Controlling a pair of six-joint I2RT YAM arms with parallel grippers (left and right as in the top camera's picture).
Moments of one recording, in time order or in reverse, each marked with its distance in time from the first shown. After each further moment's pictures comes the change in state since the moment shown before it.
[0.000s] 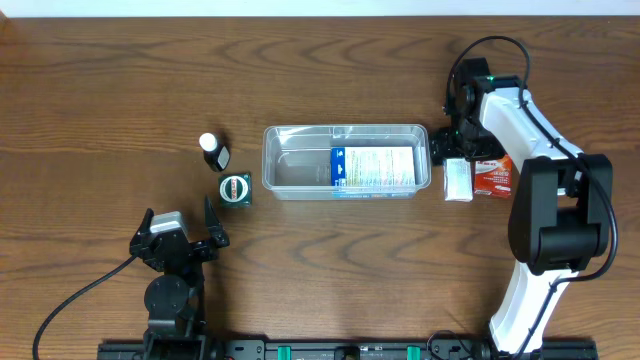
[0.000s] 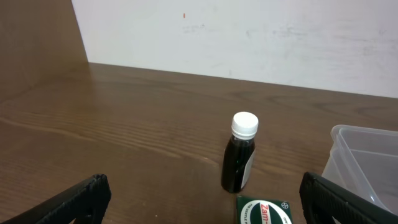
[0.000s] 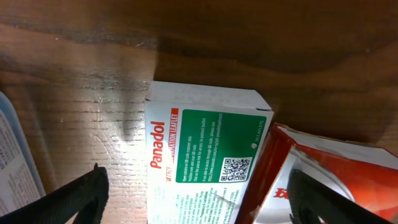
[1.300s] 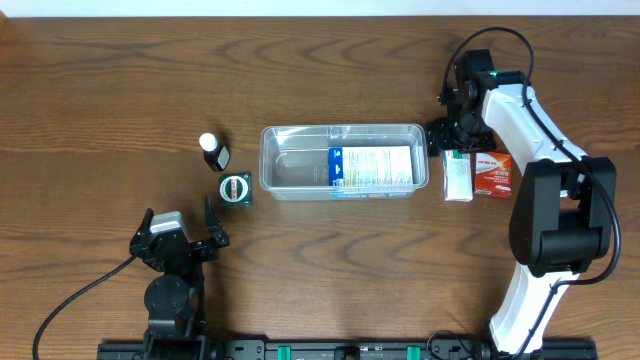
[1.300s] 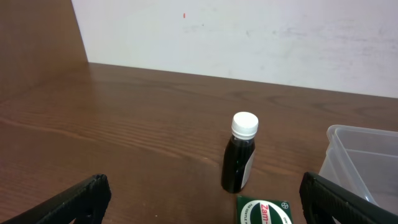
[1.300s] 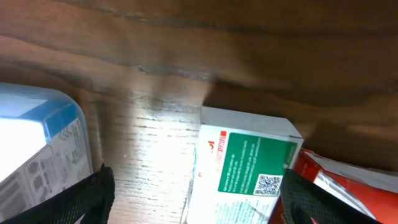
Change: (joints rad) left arm 0.000 0.000 0.000 0.000 0.000 0.000; right arm 0.000 -0.010 0.041 0.009 -0.109 -0.018
